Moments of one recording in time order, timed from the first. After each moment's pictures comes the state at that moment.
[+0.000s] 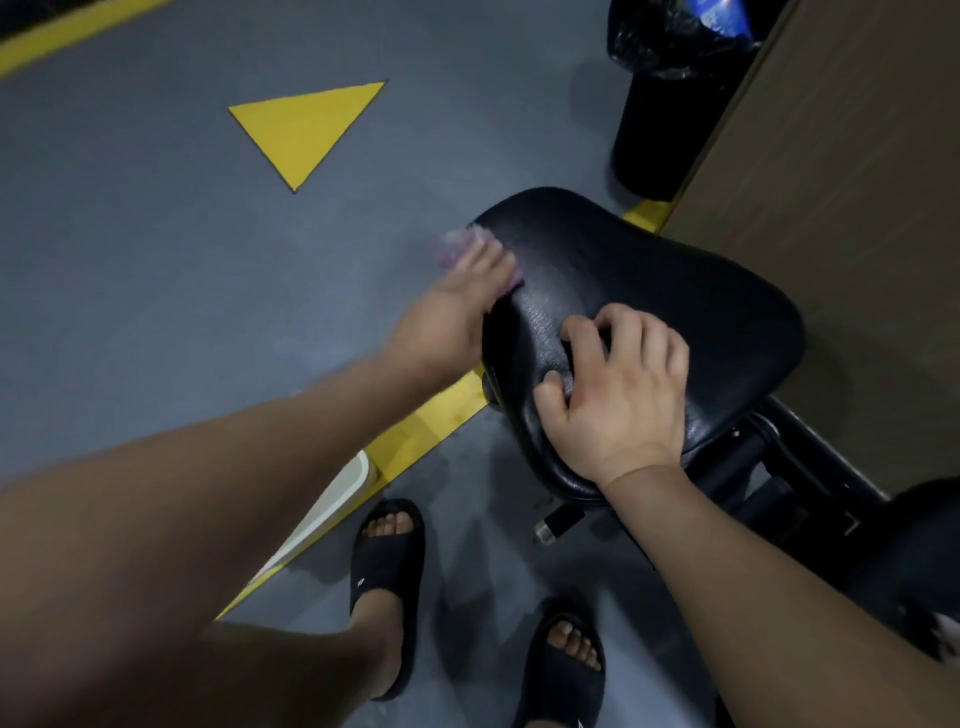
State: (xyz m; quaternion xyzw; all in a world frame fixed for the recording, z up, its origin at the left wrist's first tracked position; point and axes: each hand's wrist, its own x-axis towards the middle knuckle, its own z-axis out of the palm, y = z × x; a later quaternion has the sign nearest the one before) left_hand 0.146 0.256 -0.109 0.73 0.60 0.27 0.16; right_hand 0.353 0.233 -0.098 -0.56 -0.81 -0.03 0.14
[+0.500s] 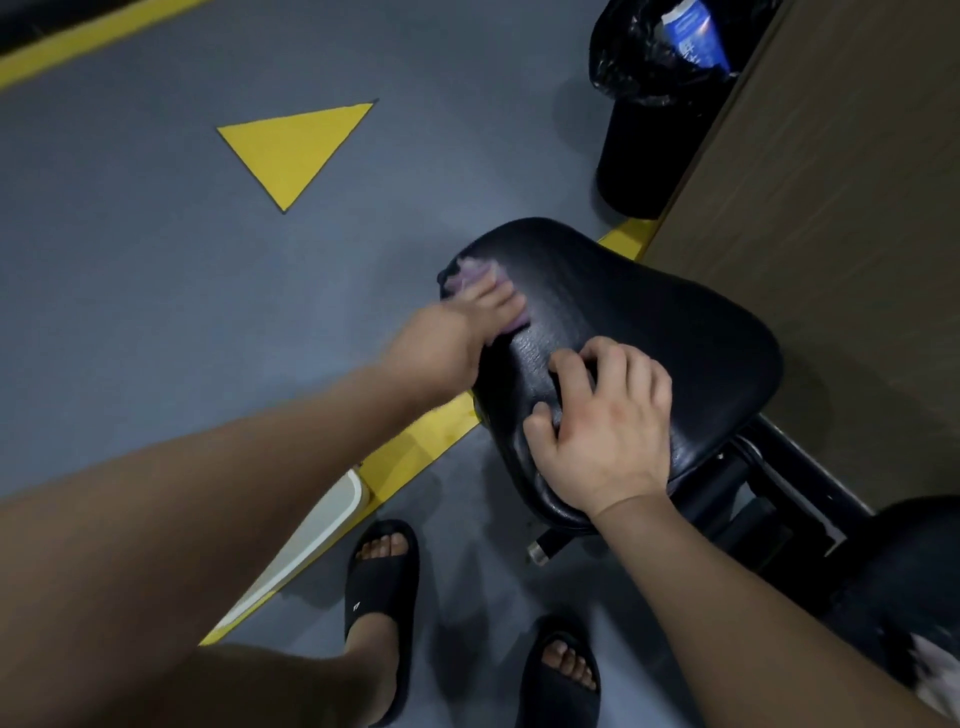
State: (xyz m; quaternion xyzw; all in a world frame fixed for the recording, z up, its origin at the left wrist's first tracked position) left_hand 0.146 0.274 -0.088 0.80 0.56 0.16 0.11; right_hand 0.352 0.234 -0.096 -0.56 -0.81 -0.02 0.16
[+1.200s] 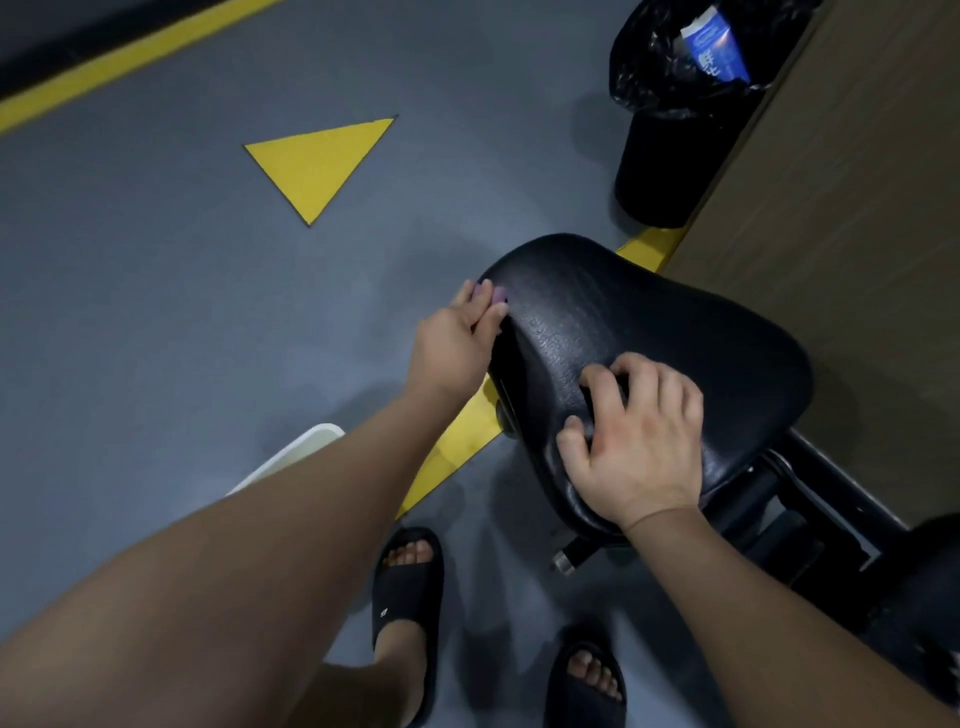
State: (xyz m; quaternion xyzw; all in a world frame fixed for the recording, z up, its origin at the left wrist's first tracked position) left_hand 0.139 0.276 -0.100 0.51 0.74 0.33 0.28; right_hand 0.350 0.233 -0.094 -0.56 -0.81 -0.02 0.16
